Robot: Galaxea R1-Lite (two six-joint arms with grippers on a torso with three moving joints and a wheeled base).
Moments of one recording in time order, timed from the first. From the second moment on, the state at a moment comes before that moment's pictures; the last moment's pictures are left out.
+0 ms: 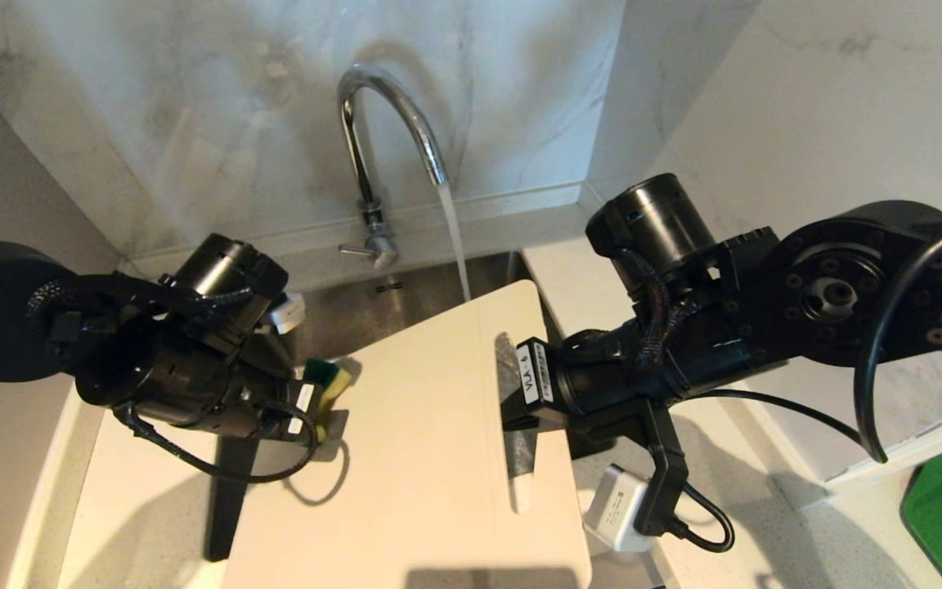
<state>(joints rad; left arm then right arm) -0.57 1.75 -1.29 0.48 0.18 -0.34 0.56 1.73 -1.40 0.44 0.48 -2.62</state>
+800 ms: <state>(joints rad) -0.27 1.68 -1.05 0.24 0.10 -0.19 0.56 1.73 -1.39 0.43 0.48 -2.62</state>
